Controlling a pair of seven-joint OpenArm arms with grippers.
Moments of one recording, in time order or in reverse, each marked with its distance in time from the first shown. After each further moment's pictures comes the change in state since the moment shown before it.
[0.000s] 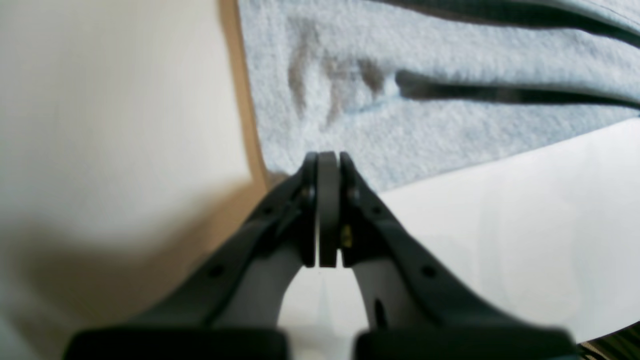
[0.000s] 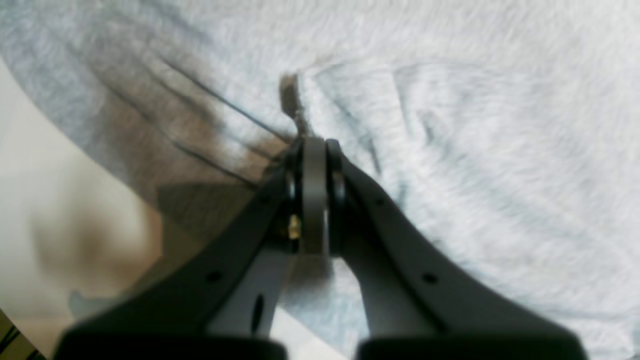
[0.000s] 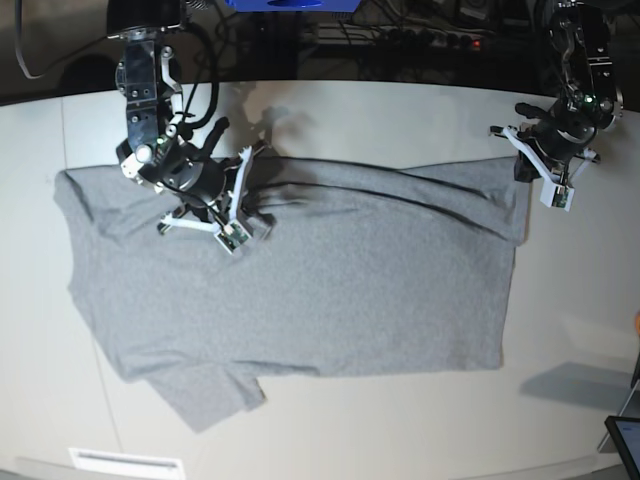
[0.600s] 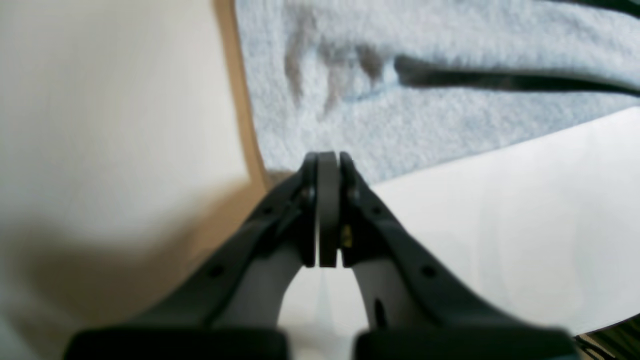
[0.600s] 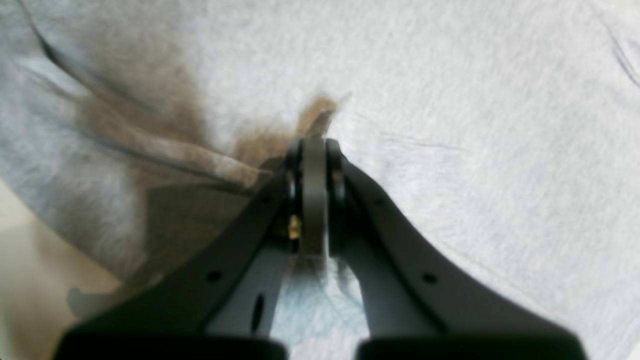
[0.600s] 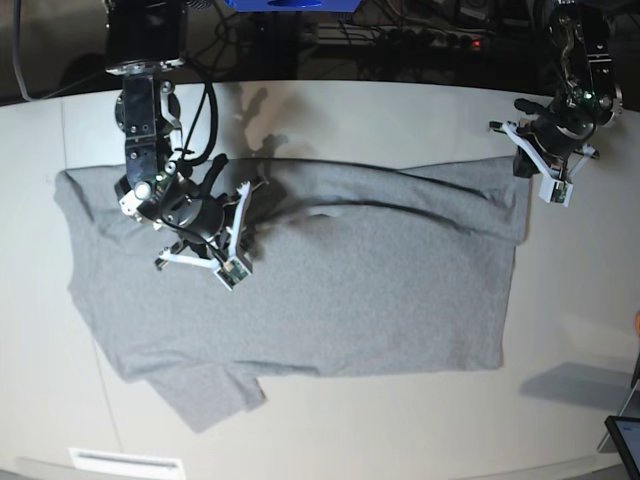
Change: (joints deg) left arm 1.3 0.0 0.0 0.0 0.0 0.0 -0.4; right arm 7.6 0.0 0.0 -4.2 -0.2 0.0 -1.0
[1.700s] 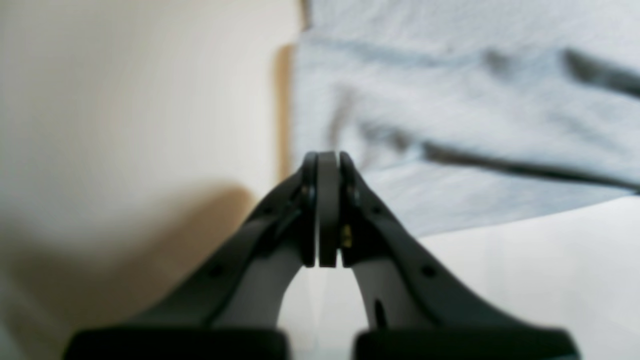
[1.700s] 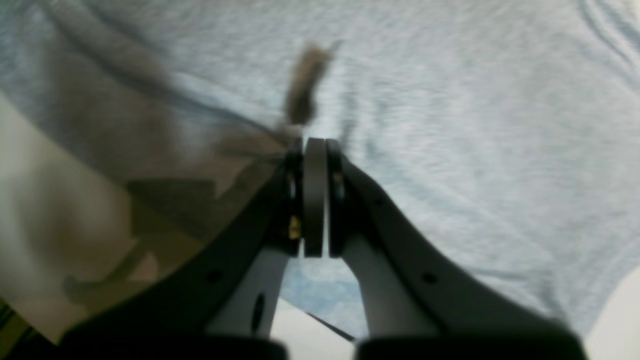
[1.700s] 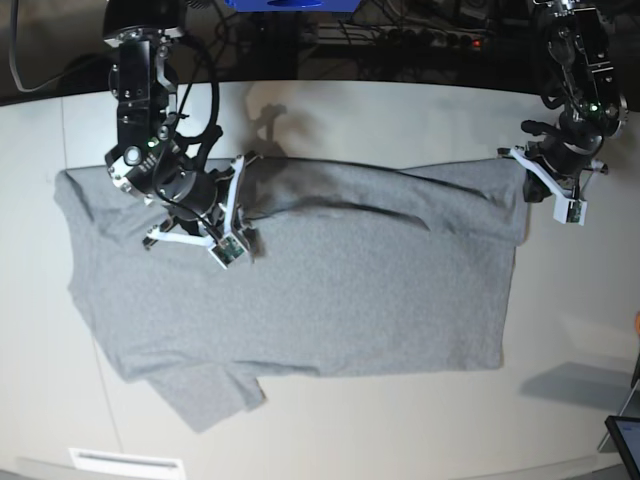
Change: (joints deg) left arm -5.5 3.5 -3.5 0.0 0.2 0.0 0.0; right arm -6.4 -1.0 0.1 12.5 0.0 0.0 -8.5
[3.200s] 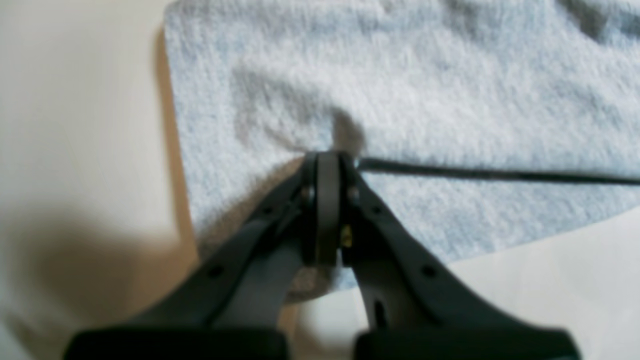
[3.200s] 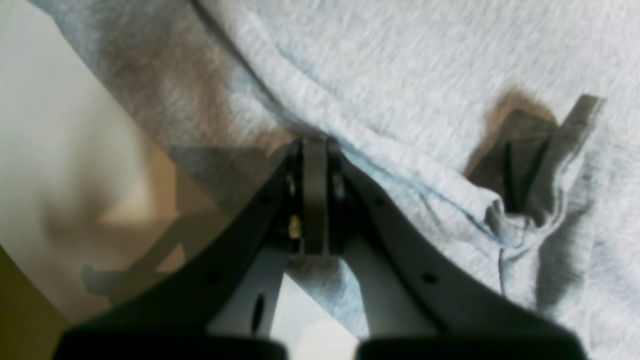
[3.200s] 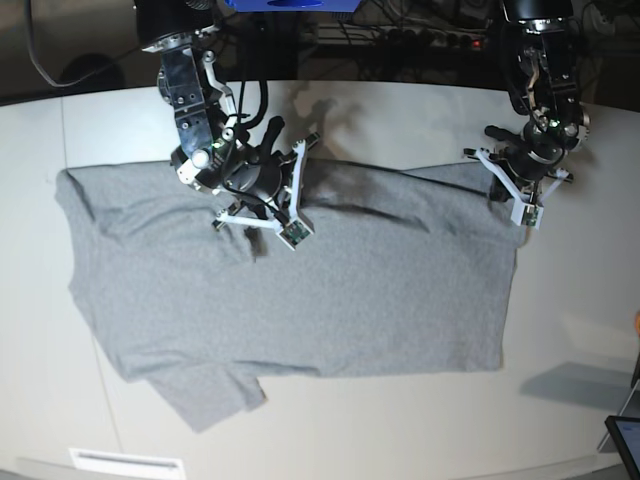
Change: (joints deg) left arm -5.1 4.0 7.6 -10.3 12.2 -3.4 -4.6; right arm 1.2 -3.2 -11.3 -11.3 0.4 -6.5 3.1
